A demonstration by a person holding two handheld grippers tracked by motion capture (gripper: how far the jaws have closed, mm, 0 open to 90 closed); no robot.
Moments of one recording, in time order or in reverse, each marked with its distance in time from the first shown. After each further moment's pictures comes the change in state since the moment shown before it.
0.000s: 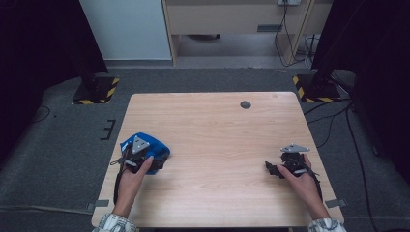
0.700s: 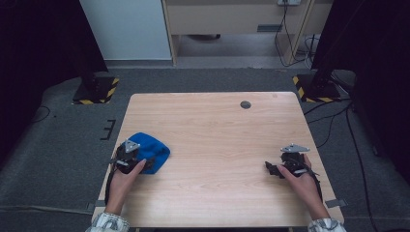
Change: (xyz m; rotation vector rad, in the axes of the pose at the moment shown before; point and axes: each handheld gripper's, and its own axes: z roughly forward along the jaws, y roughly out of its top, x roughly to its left) left arm 0.034 -0.028 0.013 0.143 0.080 -0.016; right arm 0.000 0.000 0.000 0.000 -0.001 -0.001
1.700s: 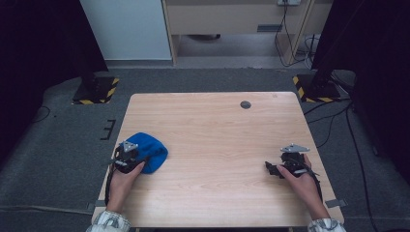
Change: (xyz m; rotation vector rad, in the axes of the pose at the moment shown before) left arm 0.011 -0.007 0.006 0.027 0.035 -0.057; right arm 0.000 0.000 0.000 0.001 0.000 0.002
